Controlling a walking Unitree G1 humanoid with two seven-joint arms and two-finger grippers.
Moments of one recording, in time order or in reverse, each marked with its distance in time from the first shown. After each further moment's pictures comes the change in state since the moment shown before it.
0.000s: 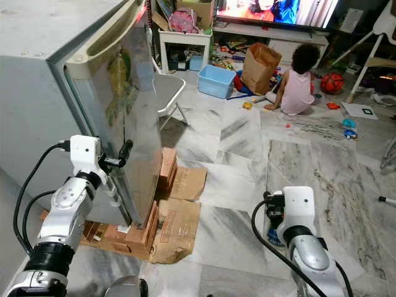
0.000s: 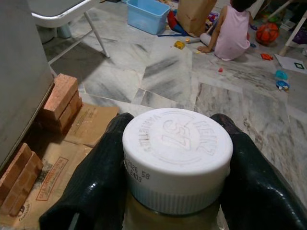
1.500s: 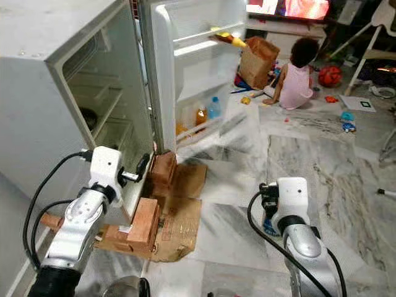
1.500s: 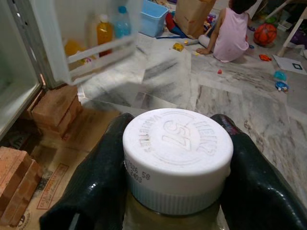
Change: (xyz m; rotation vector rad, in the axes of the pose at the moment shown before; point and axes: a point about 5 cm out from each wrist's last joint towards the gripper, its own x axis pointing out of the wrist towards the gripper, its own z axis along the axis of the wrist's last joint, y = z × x) left arm -0.029 -0.029 -0.003 0.085 0.054 -0.018; right arm 0.016 0.006 0.010 -0.007 -0.025 0.005
